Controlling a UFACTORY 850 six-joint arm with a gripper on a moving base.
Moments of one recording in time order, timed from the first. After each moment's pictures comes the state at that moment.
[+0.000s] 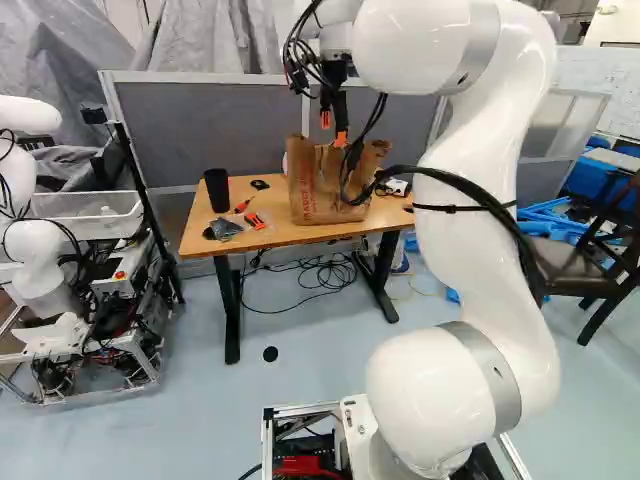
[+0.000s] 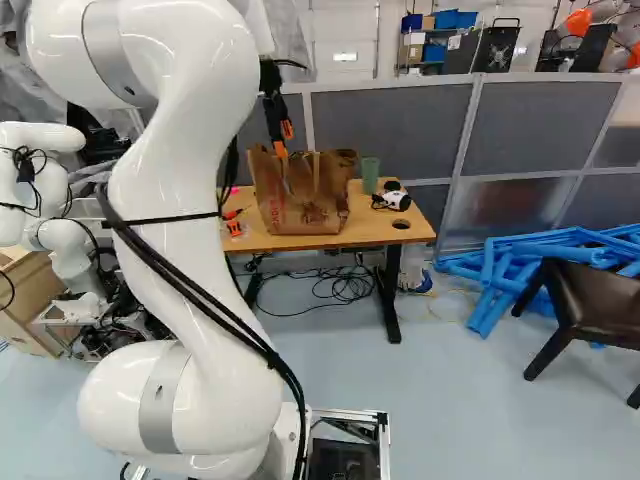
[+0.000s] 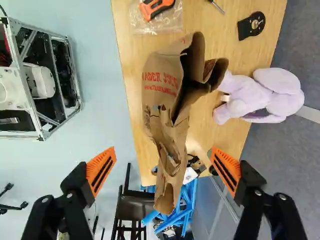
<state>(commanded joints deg) 6.6 -25.1 -106.4 -6.1 -71.0 -88.5</state>
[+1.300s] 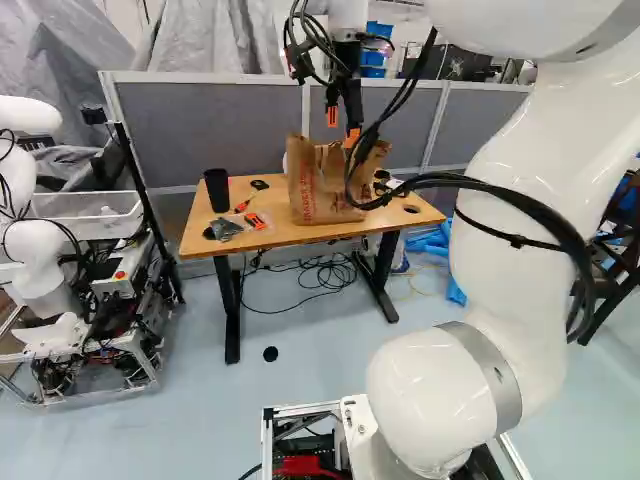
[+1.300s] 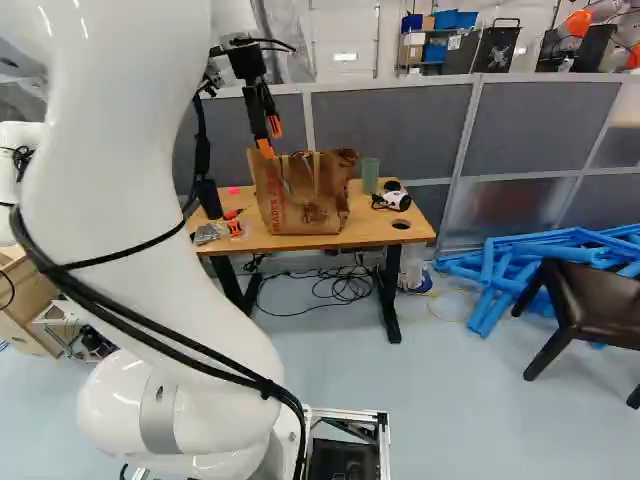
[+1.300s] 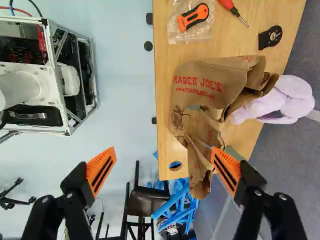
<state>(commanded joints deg) 8.0 -8.4 -88.6 -6.1 -71.0 -88.5</state>
